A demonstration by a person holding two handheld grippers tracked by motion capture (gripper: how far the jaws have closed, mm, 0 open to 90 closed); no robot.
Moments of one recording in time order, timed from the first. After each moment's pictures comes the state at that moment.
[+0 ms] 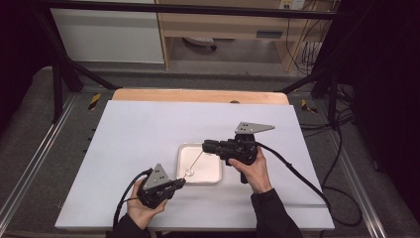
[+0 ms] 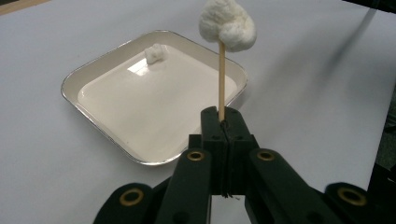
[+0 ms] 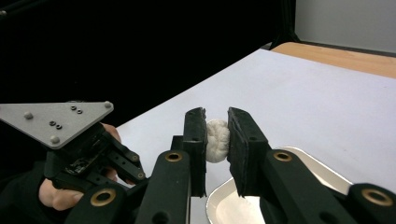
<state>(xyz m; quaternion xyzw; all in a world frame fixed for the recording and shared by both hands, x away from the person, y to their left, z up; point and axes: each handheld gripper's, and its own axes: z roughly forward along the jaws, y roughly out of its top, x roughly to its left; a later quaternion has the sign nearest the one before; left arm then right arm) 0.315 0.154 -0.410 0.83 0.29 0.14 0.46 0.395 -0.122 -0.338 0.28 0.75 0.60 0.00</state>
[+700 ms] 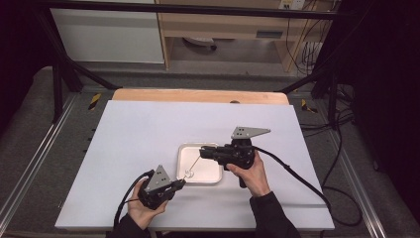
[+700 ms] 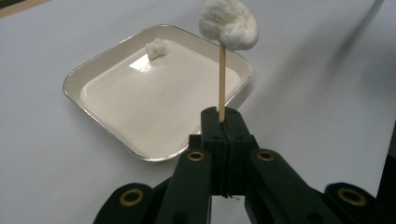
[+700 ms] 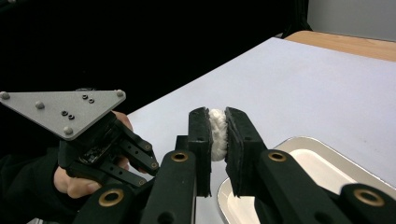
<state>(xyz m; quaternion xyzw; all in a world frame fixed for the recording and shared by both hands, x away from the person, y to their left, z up) 0.314 0.152 -0.413 0.84 0.27 0.16 0.44 0.388 -0.117 -0.345 0.26 0.76 0.59 -0.02</state>
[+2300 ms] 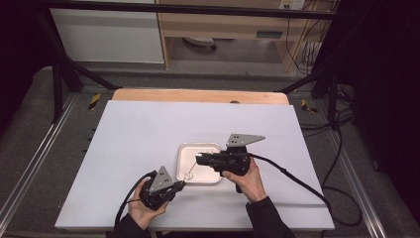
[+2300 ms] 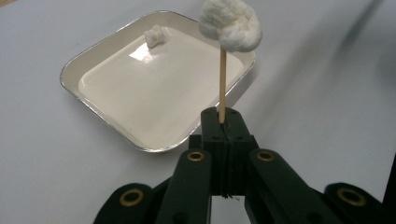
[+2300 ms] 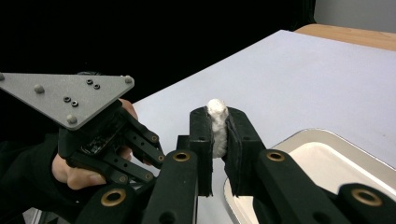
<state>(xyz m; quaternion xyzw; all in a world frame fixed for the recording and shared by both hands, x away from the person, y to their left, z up) 0.314 0.150 -0.416 0.85 0.27 0.16 0.42 0.379 -0.107 -0.361 0.25 0.77 0.59 -0.01</state>
